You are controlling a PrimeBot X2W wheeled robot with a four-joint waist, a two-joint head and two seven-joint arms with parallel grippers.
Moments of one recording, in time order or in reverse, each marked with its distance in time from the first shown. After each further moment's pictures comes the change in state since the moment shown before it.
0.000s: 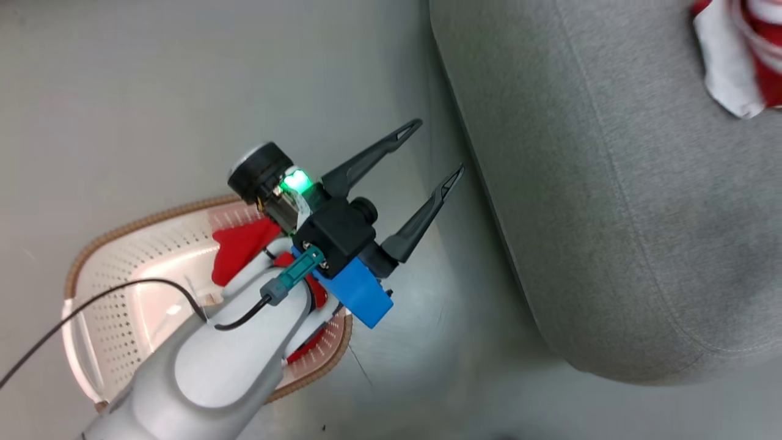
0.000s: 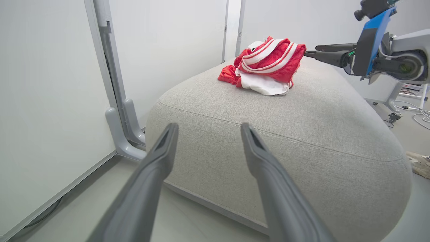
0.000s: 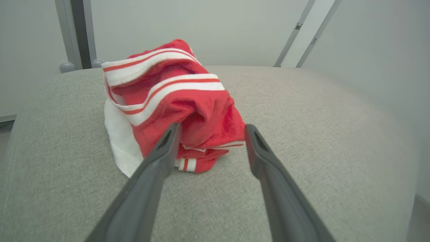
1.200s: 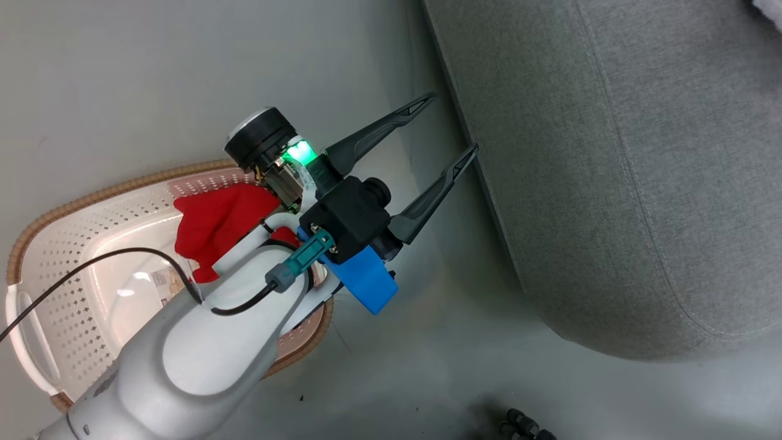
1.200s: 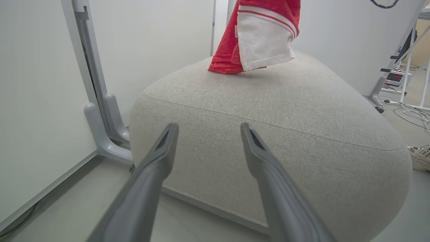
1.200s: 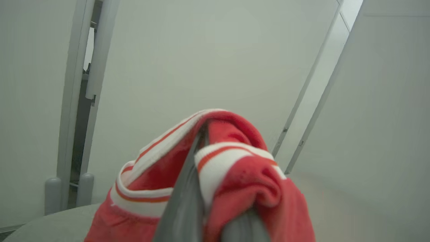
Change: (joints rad) left arm -0.045 0.015 0.011 -0.061 0.051 -0.036 0.065; right arm -0.353 -0.148 0.013 -0.191 0.069 0.000 0.000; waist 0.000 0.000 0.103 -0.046
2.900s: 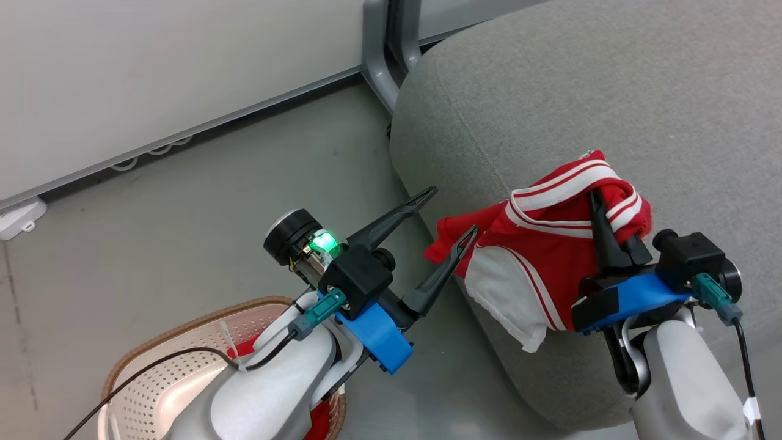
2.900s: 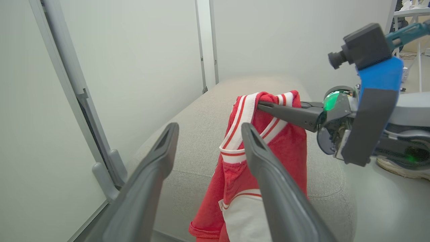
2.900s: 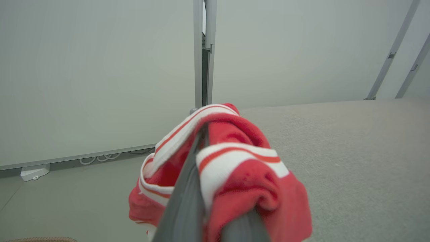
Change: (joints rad) left arm 0.203 -0.107 0.025 0.117 -0.056 0.000 -0.065; right arm 0.576 0.408 0.388 -0.018 -0.090 0.000 0.000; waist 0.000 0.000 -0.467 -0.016
